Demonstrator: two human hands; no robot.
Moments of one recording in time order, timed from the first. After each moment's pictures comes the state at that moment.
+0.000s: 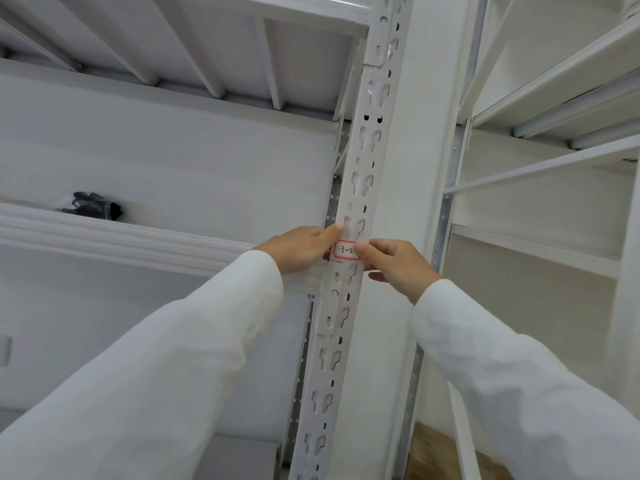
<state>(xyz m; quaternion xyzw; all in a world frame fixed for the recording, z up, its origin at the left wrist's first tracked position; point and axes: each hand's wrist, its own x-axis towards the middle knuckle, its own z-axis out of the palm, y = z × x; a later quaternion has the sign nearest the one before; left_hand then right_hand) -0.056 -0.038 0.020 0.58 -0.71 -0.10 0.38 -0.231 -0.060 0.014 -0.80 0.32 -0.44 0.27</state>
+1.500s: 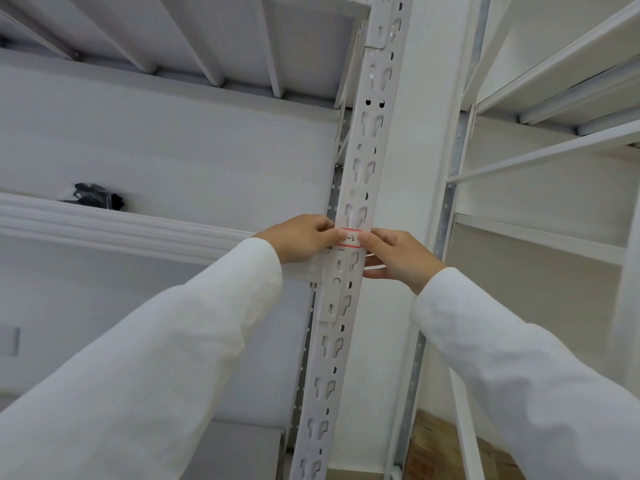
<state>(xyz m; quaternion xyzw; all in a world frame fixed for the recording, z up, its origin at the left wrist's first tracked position) -0.058 -0.025 0.021 0.58 -0.72 -0.08 0.38 -0.231 -0.069 0.011 -0.79 0.31 -0.41 0.32</state>
